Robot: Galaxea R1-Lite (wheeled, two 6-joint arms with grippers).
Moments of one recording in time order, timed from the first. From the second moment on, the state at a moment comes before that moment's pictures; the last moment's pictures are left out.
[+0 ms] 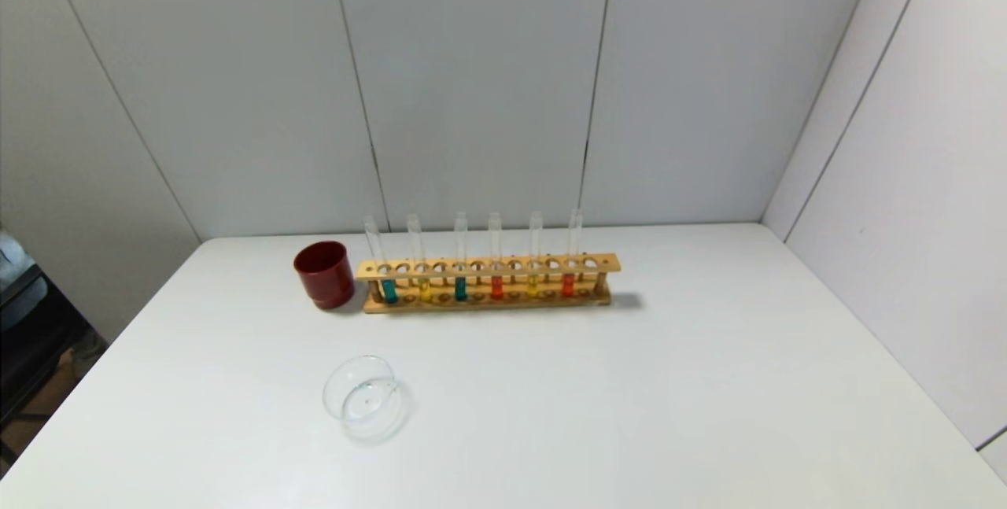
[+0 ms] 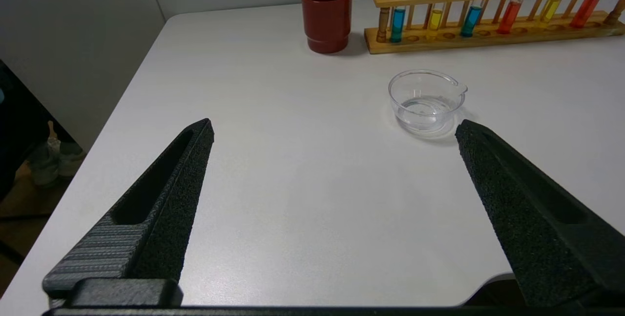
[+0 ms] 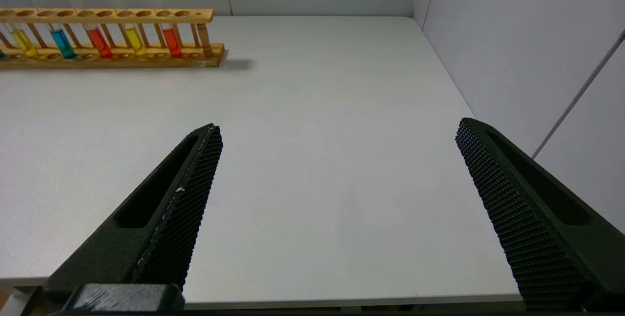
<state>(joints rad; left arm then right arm) 0.00 0.00 0.00 0.01 -0.01 0.03 0.00 0.00 0.00 0.01 0.01 0.00</state>
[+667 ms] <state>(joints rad) 0.00 0.02 -0.25 0.24 -0.14 0.05 0.00 0.00 0.00 0.01 0.01 0.00</state>
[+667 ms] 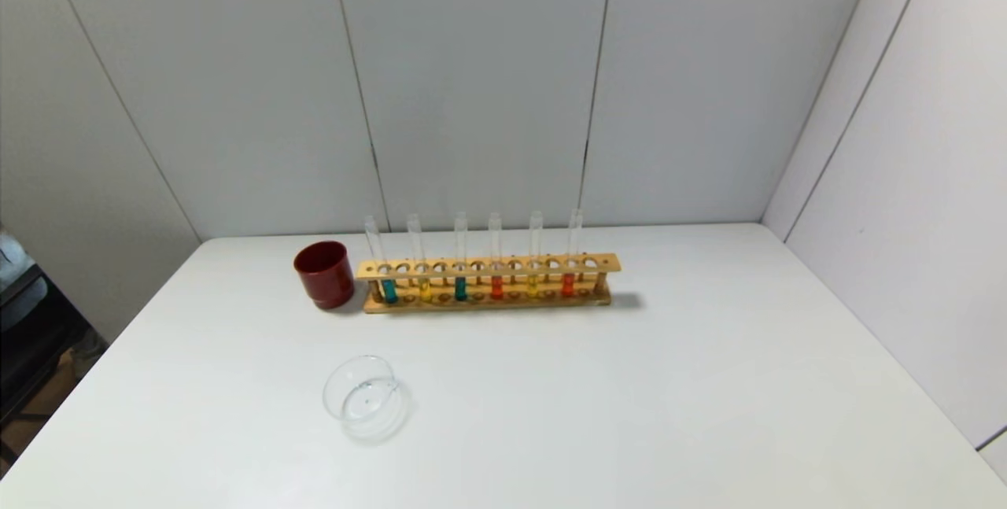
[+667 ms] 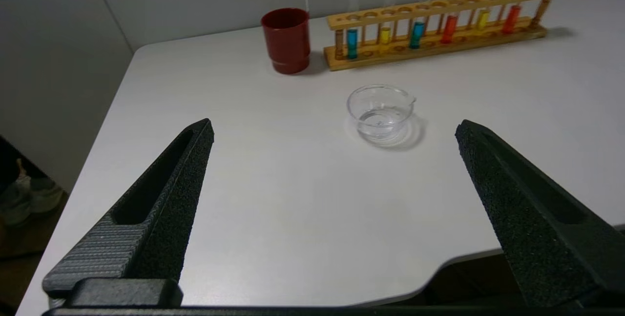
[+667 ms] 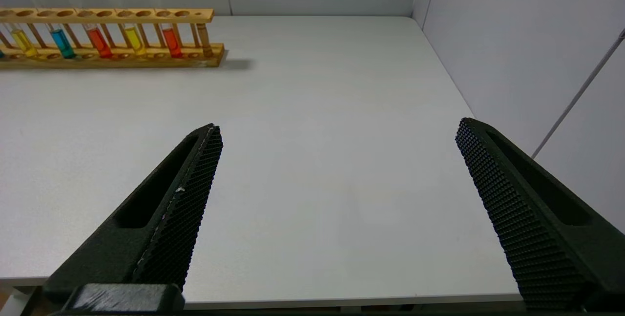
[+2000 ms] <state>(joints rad) -0.03 1.28 -0.94 -0.04 -0.21 0.05 0.00 0.00 0.00 0.01 0.01 0.00</state>
